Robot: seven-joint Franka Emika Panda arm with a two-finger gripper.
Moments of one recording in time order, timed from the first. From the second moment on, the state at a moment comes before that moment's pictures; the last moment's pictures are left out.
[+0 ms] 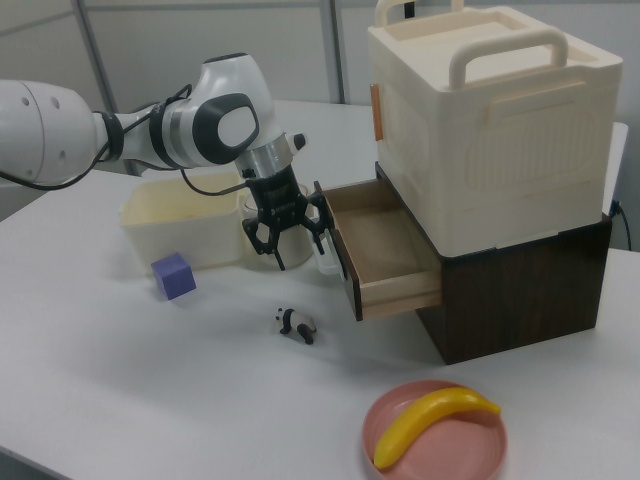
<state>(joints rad) 0.08 0.33 -0.19 -1.63 -0.18 1.99 -0.83</state>
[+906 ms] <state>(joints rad) 0.03 0.26 -0.18 -1.55 -0.14 1.97 -0.63</state>
